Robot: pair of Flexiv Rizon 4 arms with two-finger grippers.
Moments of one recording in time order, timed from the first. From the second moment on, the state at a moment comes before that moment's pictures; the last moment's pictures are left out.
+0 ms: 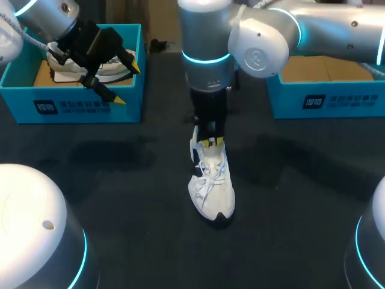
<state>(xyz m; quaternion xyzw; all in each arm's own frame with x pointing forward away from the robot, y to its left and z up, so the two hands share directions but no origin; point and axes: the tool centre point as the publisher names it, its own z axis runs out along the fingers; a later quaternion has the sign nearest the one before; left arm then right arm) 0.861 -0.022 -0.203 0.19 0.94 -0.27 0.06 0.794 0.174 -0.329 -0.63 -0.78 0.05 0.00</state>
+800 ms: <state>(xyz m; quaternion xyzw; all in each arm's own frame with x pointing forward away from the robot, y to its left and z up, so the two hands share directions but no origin) 0.861 -0.022 -0.203 0.19 0.94 -0.27 0.06 0.823 0.166 -0.278 -0.29 -0.95 0.04 -0.10</state>
